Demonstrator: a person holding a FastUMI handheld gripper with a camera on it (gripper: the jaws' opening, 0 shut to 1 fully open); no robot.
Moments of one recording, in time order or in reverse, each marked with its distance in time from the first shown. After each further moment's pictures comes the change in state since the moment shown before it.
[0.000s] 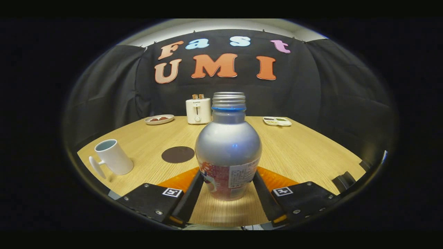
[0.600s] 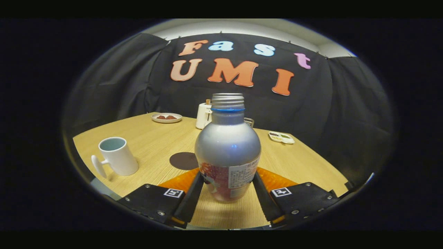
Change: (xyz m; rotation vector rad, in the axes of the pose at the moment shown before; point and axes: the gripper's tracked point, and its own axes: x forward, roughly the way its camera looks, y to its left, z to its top) arm -0.005 0.039 0.046 -0.246 -0.072 -0.014
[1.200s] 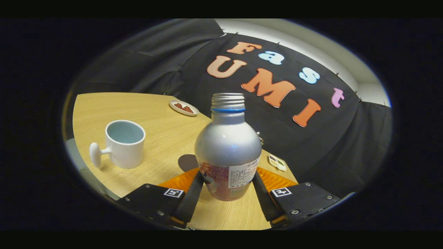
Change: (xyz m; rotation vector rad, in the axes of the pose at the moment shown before) arm 0.002 0.057 0.040 -0.409 -0.059 0.005
